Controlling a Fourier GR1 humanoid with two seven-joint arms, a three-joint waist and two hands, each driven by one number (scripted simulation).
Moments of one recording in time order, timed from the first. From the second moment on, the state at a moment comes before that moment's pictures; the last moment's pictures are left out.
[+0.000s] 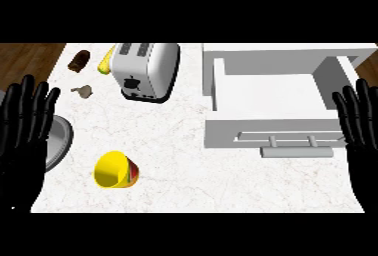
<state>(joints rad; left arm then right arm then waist) -0.02 0.10 0.00 -2.10 -0.02 -0.02 -0.01 0.00 -0.12 0.00 -2.10 -0.01 0.02 0.01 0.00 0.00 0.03</state>
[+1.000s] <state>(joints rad) 0.14 0.21 0.11 -1.90 0.45 -0.40 0.03 -0.12 -0.15 -0.01 -1.94 -0.07 0.11 0.08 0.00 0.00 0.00</state>
